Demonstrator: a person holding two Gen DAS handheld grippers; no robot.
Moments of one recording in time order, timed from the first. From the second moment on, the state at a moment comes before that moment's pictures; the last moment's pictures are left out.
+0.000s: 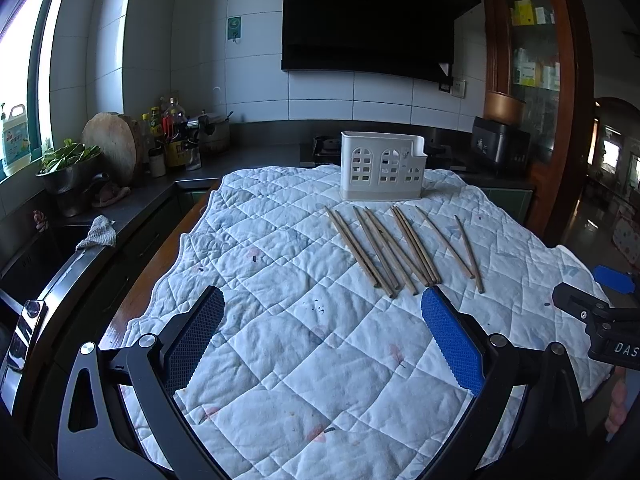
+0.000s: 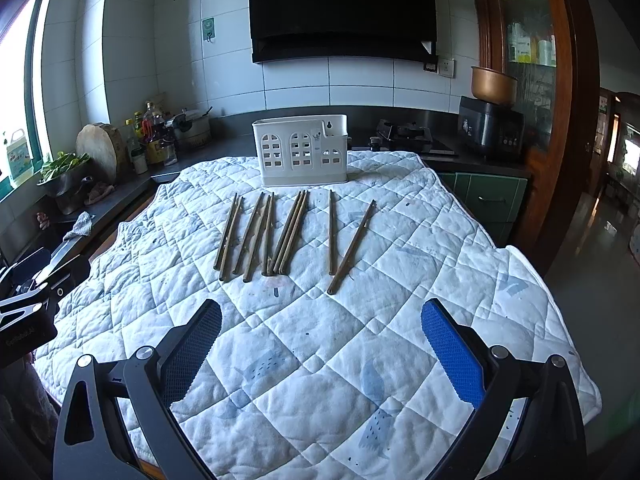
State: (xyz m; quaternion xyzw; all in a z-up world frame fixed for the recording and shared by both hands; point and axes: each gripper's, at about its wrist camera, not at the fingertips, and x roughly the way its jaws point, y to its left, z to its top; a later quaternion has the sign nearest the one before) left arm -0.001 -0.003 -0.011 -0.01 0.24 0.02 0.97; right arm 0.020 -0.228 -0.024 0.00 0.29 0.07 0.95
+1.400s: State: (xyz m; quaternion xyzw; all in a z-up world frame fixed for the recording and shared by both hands) left arm 0.064 -0.016 -0.012 -0.01 0.30 0.02 0.95; right arm 0.073 -0.237 -0.026 0.00 0.31 0.07 0.95
